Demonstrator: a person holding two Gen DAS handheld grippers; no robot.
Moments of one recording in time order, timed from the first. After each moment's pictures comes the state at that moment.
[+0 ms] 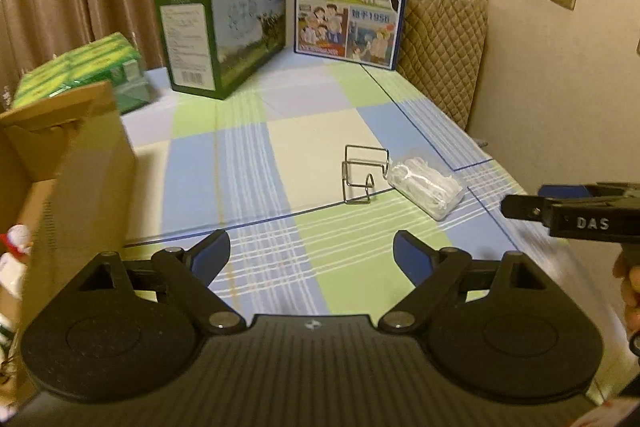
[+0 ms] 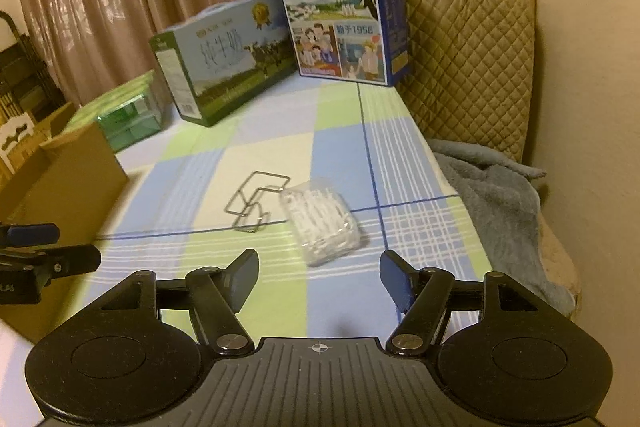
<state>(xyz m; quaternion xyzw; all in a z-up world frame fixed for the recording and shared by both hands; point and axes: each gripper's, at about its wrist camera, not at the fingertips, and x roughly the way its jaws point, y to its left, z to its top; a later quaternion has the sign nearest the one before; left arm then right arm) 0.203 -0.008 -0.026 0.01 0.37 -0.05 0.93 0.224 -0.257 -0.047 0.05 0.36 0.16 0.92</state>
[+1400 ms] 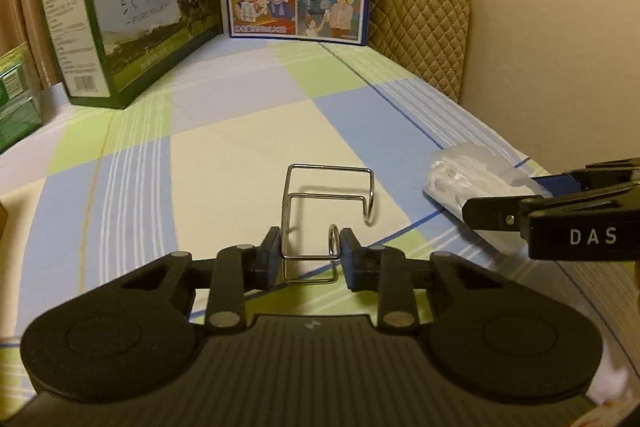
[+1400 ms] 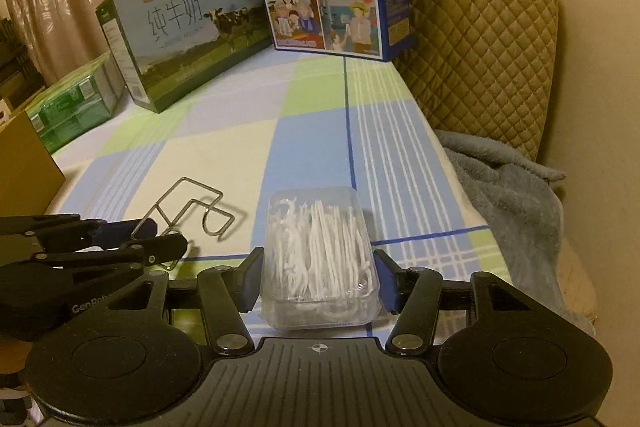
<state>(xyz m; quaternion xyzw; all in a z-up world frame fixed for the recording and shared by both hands) 0.332 -0.059 -0.122 0.04 0.36 -0.10 0.93 0.330 -0.249 -0.115 0.04 0.38 0.16 0.91</state>
